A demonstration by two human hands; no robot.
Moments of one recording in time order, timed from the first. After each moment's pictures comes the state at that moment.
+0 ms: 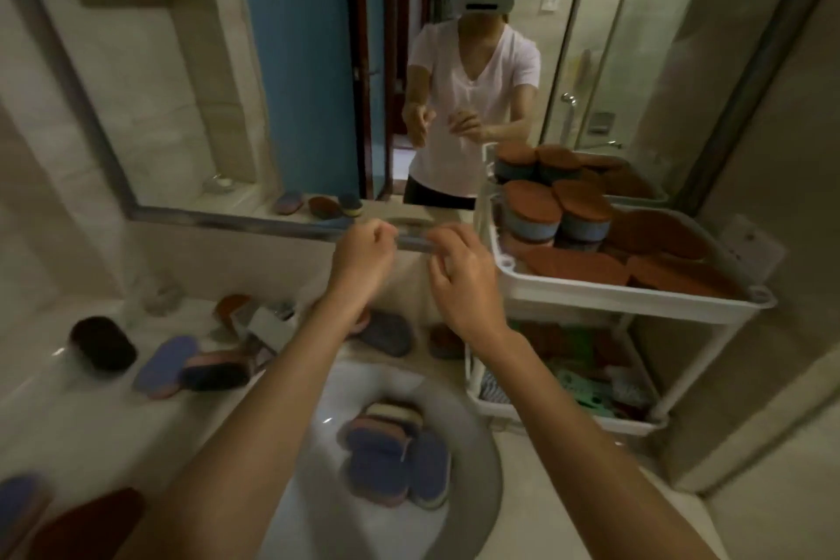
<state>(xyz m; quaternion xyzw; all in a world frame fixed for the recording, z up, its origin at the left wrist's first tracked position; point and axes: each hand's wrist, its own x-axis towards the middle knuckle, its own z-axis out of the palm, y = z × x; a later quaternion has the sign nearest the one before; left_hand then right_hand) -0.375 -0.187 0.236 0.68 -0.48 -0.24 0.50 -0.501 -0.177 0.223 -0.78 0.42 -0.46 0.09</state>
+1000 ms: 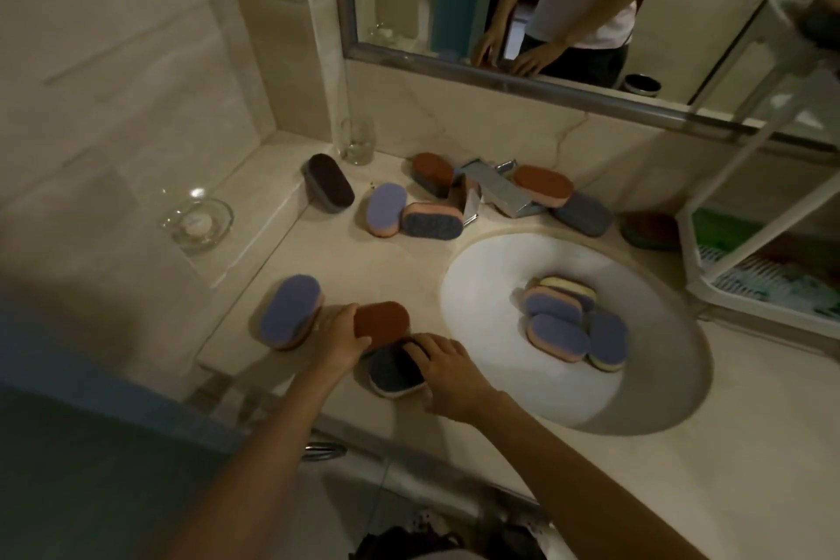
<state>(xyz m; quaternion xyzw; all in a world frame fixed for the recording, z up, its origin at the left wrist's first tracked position) -0.071 0.064 -0.006 0.84 -0.46 -0.27 0.12 -0.246 0.031 -0.007 -0.93 0.31 0.14 0.16</state>
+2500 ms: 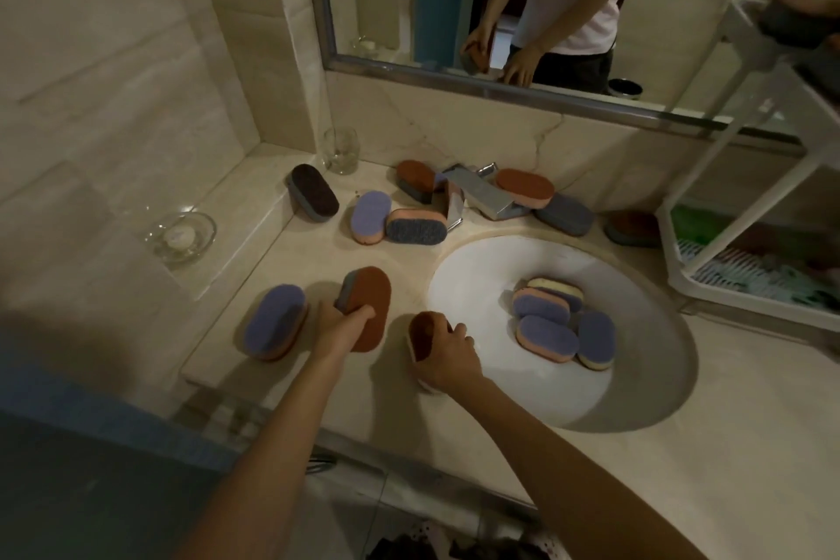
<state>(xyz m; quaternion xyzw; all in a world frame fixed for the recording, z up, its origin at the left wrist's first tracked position) -0.105 0.047 0.039 0.80 -0.16 -0.38 0.43 -0.242 0.015 0.001 -0.73 0.59 0.04 0.34</state>
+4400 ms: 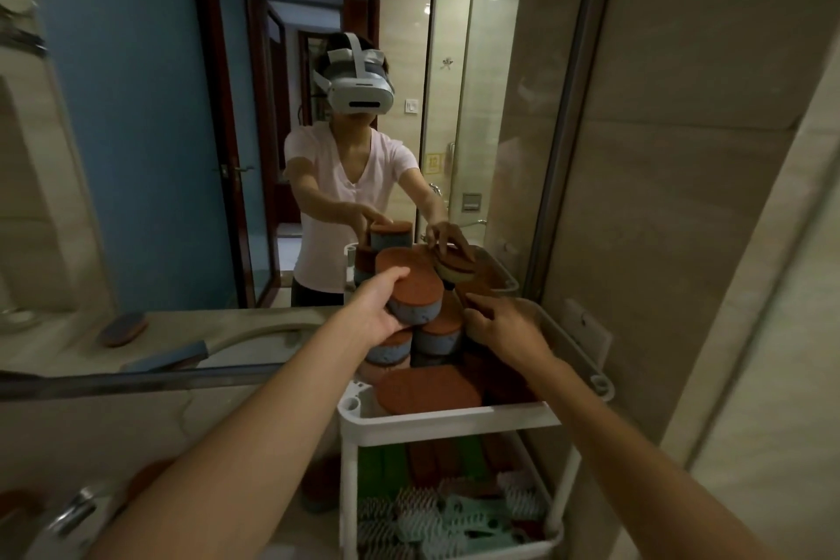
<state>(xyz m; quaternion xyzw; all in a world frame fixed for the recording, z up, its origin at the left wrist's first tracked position) -0.537 -0.302 0.305 0.44 -0.29 -0.69 0.50 -0.700 -0.281 0.271 -0.69 0.64 -0.31 0.13</state>
